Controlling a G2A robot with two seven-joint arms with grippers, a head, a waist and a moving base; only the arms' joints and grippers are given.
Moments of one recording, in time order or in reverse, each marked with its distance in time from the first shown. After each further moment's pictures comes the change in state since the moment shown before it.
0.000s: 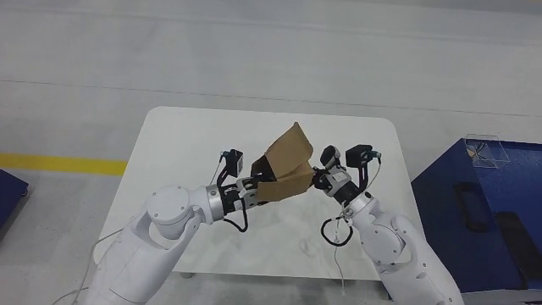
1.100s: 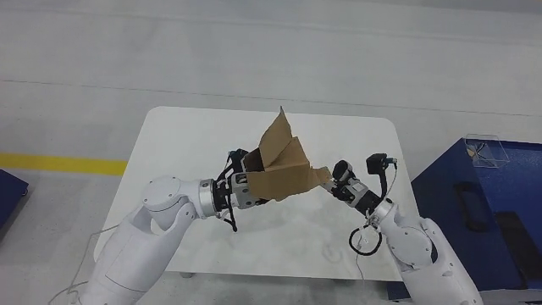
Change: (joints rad) left arm -0.047 -0.015 -0.018 0.078 -0.248 0.035 -0.186; right arm -0.066 0.021 0.157 0.097 0.228 -0.270 0.251
